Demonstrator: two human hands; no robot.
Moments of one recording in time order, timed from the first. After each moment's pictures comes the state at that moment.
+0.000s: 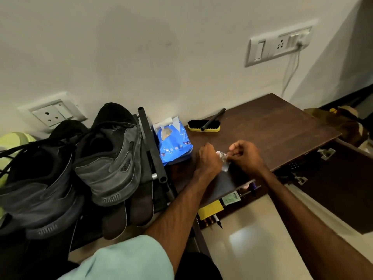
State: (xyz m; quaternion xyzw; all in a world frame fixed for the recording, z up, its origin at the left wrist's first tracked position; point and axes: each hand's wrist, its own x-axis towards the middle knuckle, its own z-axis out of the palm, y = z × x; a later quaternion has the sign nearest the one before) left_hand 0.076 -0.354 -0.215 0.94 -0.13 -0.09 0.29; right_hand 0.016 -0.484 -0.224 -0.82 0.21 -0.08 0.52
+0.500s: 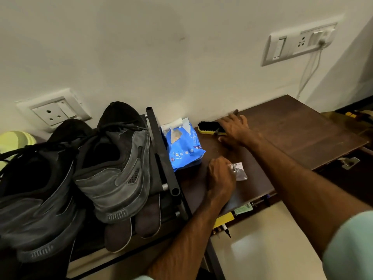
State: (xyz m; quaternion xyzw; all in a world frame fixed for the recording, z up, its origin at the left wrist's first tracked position) left_hand 0.057 -0.341 -0.238 0.91 -0.14 -0.05 0.39; right_hand 0.159 -0.493 -0.210 -1.00 0.03 0.03 0.02
